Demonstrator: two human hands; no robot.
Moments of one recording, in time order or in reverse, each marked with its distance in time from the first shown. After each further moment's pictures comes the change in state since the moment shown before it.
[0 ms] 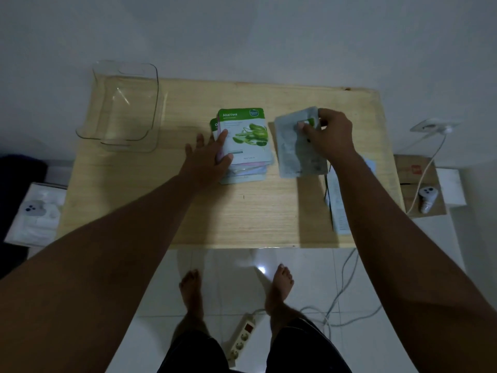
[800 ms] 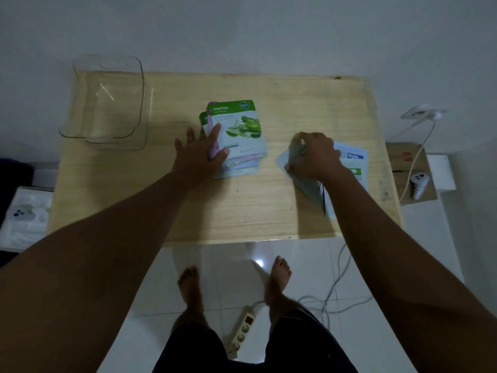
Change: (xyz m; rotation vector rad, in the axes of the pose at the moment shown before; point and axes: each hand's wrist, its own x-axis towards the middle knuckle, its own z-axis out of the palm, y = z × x) left_hand 0.001 0.001 0.005 0.063 0.054 0.028; right_hand -0.029 0.036 0.026 -0.531 -0.350 0.115
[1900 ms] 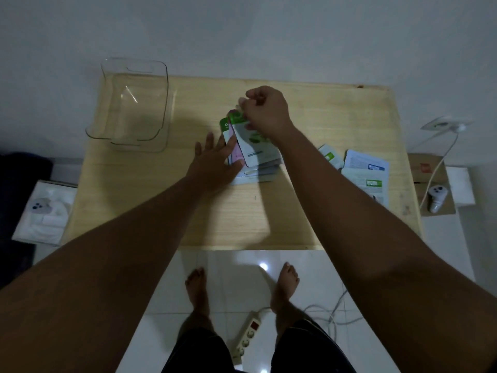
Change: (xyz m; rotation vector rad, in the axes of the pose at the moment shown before) left_hand -0.001 -0.011 -0.001 0.060 -0.079 0.046; right_hand 0.039 -0.163 -0.022 0.920 0.126 -0.136
